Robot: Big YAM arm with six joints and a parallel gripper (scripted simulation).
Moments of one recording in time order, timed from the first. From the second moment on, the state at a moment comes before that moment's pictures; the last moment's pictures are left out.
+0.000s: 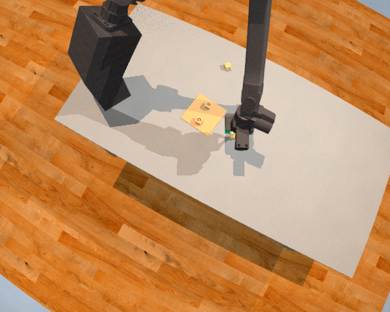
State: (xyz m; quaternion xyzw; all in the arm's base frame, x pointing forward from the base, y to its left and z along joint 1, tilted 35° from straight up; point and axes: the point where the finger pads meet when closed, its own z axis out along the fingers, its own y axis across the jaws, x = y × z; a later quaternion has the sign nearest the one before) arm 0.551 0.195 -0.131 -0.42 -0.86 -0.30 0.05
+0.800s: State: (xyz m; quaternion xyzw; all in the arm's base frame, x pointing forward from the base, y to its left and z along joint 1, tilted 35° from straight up) arm 0.557 0.211 -0.155 -0.42 -0.86 -0.30 0.05
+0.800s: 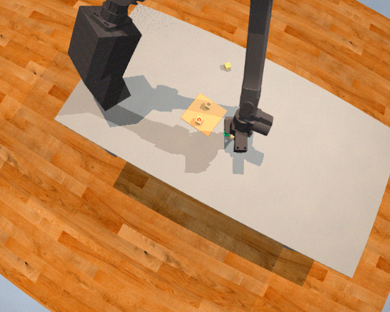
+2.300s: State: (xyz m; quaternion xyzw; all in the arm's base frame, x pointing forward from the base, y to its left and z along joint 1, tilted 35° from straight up) arm 0.561 0.216 -0.160 -0.42 -0.86 -0.30 0.05
